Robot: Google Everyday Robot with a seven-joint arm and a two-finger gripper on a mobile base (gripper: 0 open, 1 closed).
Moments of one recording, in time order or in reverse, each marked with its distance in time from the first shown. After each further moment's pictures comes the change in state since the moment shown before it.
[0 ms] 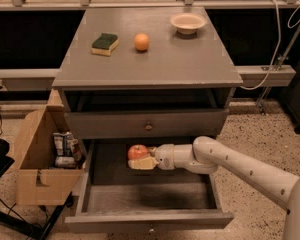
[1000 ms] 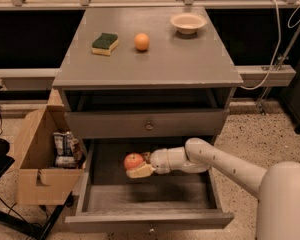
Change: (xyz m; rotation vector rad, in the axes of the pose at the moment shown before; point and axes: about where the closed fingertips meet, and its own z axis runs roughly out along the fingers) arm 0.044 -0.018 0.028 -0.118 0.059 -0.132
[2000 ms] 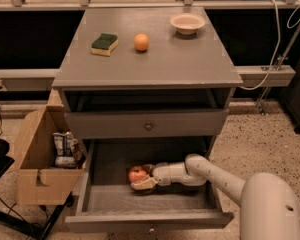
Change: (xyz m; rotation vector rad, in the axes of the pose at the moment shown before) arm 0.088 -0.038 0.022 -0.030 -0.029 -0.096
